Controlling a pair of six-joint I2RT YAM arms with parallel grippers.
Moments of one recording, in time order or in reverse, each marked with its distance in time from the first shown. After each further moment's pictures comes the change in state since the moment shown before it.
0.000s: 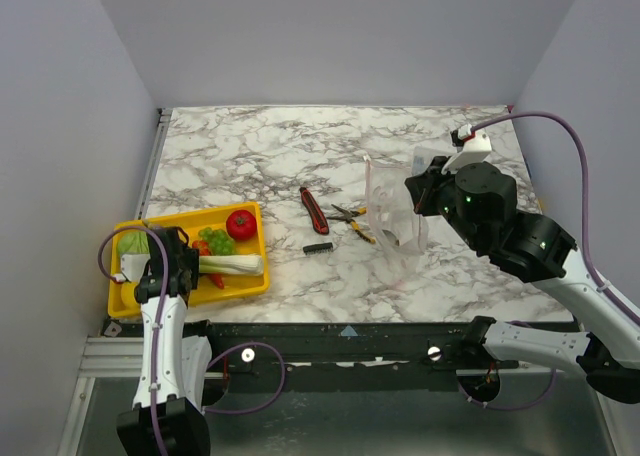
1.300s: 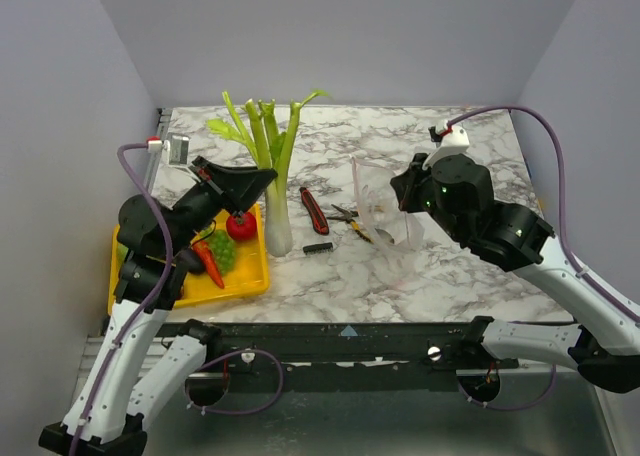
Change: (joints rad) left arm -0.517 0.010 0.495 0.634 0.637 0.520; right arm 0.000 0.087 0.017 0.016 -0.031 0.020
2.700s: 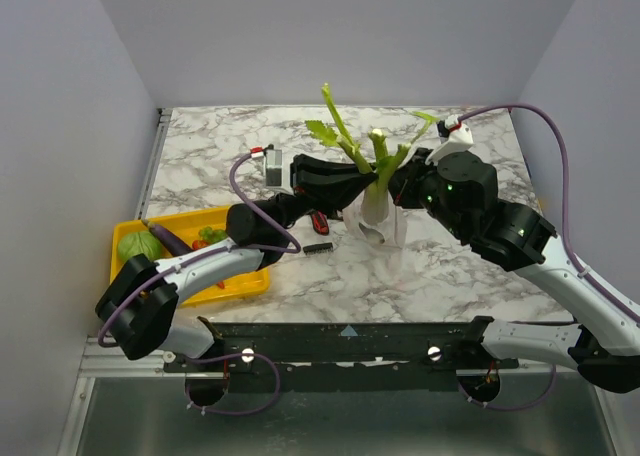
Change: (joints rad) left arm -0.518 0.672 -0.122 1.521 -0.012 0.158; right arm 0.000 0.000 0.013 0.057 -0.064 0.142
